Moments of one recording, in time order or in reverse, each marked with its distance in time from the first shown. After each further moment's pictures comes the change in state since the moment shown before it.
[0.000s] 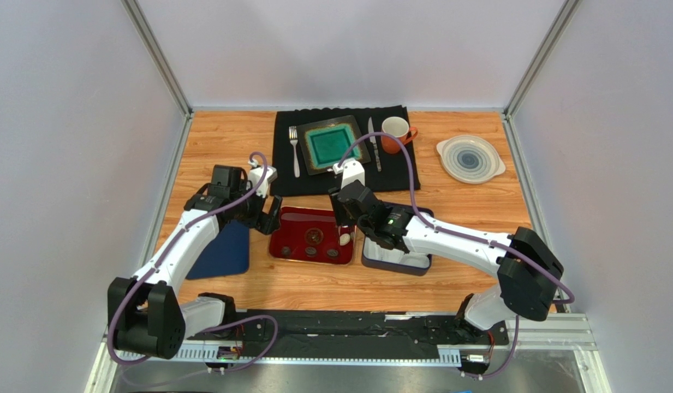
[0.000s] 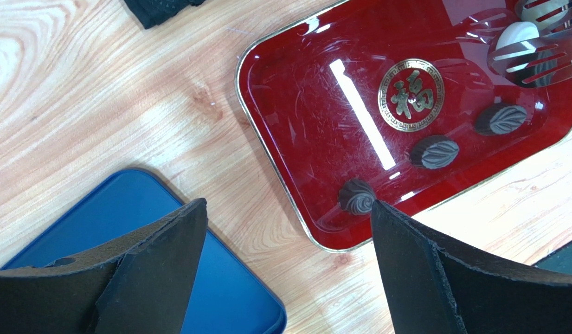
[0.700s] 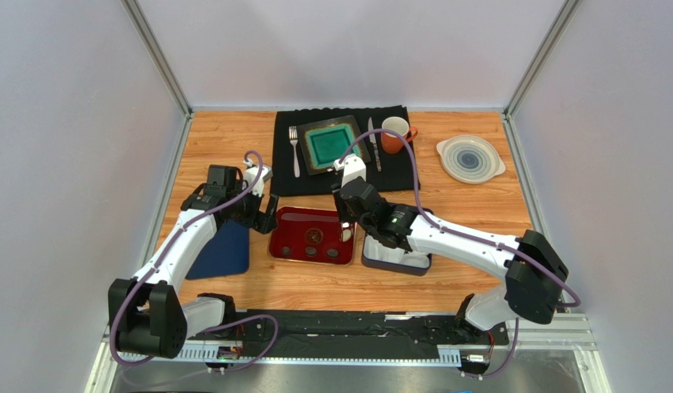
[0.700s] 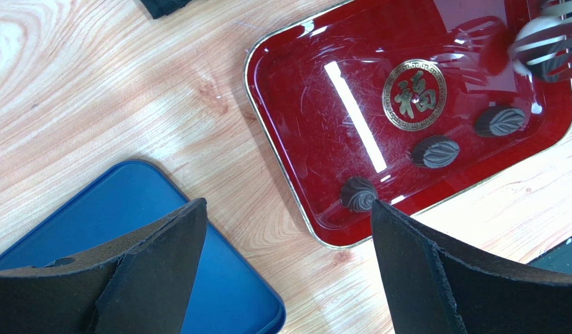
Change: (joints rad) left arm 0.040 -0.001 0.000 -0.011 0.024 -0.006; right arm 0.000 -0.010 0.019 -0.006 -0.003 -0.018
